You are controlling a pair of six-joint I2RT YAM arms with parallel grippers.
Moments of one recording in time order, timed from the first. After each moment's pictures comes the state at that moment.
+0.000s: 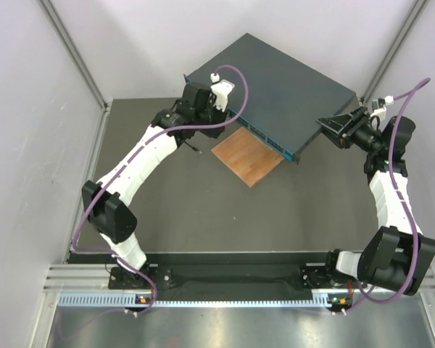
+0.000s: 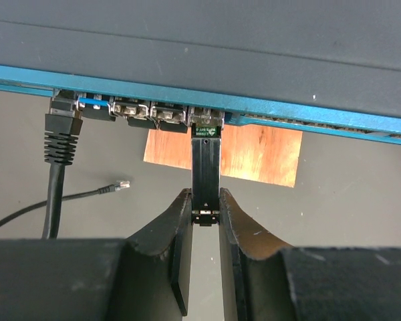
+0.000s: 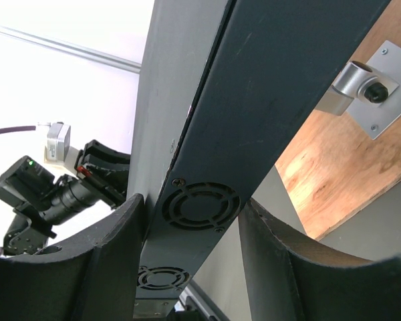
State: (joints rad) left arm -0.56 1.72 1.74 -0.62 0.09 0.03; right arm -0.29 1.24 0.94 0.17 -0.94 1.03
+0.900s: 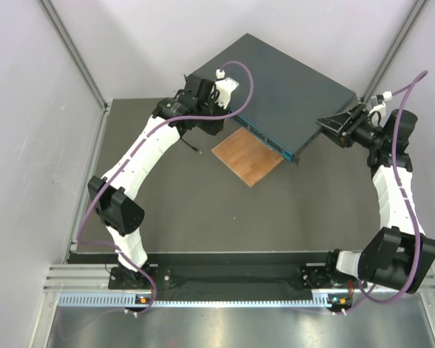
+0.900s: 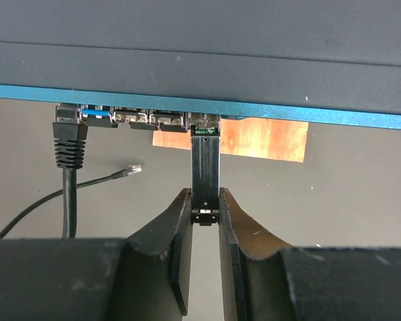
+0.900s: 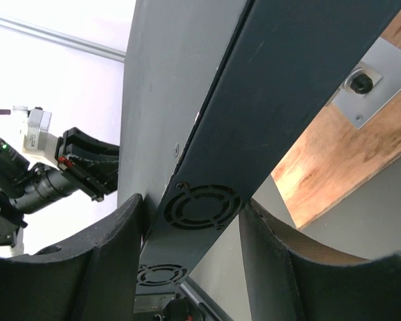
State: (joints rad) left arm -0.56 1.81 1.97 -0.85 0.10 0.11; right arm -0.28 1.25 1.04 -0.04 -0.93 0.89
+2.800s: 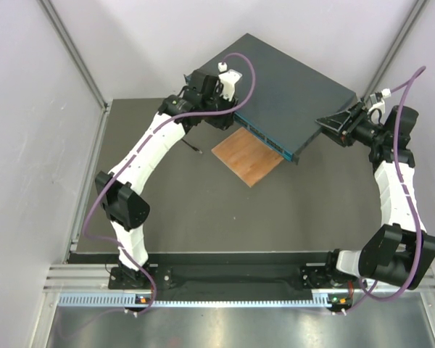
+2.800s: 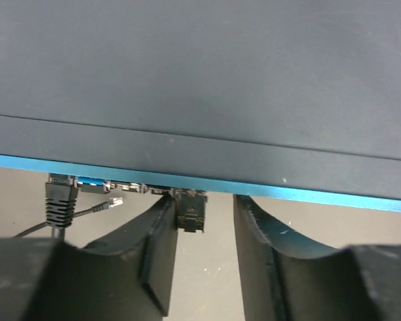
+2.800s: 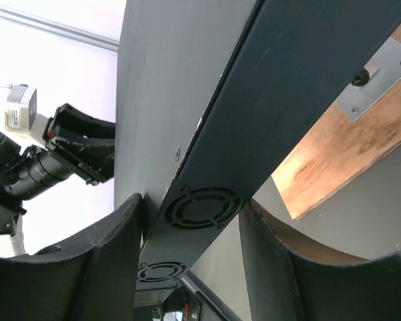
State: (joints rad) left arm -0.56 1.88 2.04 -0.78 0.14 0.03; right arm -0.28 1.28 1.11 -0.15 -0.95 0.82
